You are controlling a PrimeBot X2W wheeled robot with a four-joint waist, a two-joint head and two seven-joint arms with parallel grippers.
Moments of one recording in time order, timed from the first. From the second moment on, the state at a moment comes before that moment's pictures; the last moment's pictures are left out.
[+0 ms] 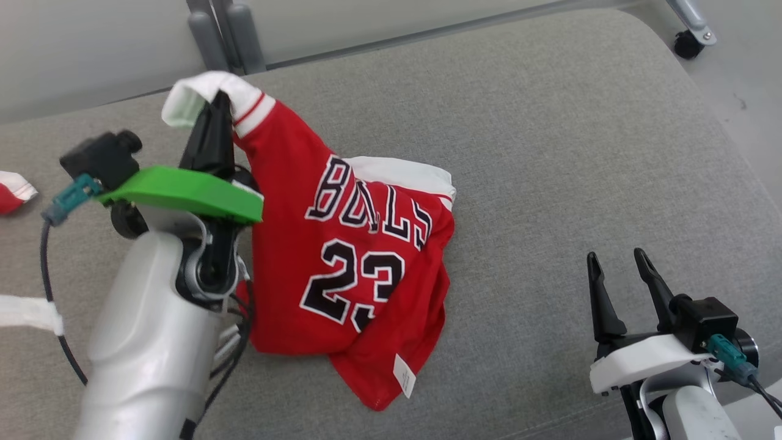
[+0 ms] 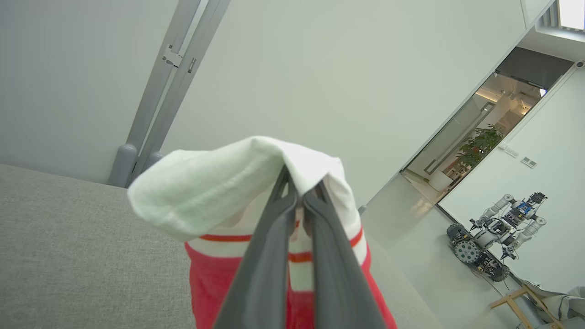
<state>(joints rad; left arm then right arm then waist) -0.62 0.12 -0.26 0.42 -0.85 -0.07 -0.18 -0.08 -0.05 -0.02 0.22 0.13 0.13 -0.26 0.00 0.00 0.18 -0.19</state>
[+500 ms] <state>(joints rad) -1.04 0.23 -0.23 0.73 -0.66 -0.03 -0.26 -0.13 -0.05 0.01 0.22 0.17 0.13 -0.26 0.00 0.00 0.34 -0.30</state>
